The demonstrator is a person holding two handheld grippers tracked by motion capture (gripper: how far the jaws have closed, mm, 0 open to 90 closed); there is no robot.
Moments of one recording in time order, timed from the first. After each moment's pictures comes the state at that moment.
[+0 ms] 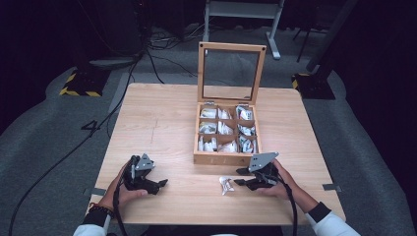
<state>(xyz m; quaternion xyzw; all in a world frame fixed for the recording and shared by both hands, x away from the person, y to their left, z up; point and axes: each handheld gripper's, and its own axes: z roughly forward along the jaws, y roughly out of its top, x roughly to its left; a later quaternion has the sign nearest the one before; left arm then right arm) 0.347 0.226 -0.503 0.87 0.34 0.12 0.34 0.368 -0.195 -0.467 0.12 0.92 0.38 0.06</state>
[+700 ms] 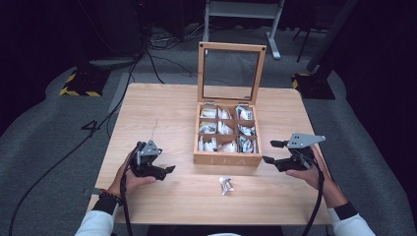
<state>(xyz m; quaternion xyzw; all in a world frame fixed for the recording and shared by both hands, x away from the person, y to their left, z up) 0.380 0.205 -0.464 0.86 0.32 0.12 0.38 0.392 -0.281 -0.410 0.23 0.85 0.43 0.16</state>
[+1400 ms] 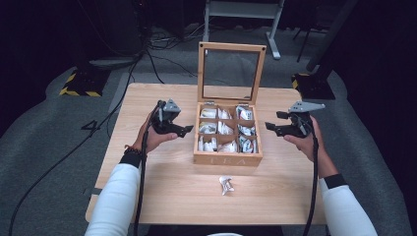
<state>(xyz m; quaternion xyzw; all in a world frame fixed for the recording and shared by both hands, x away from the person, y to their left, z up) 0.493 0.153 -0.410 0.85 0.32 0.16 0.39 0.480 -0.287 -0.389 0.33 0.81 0.44 0.20</state>
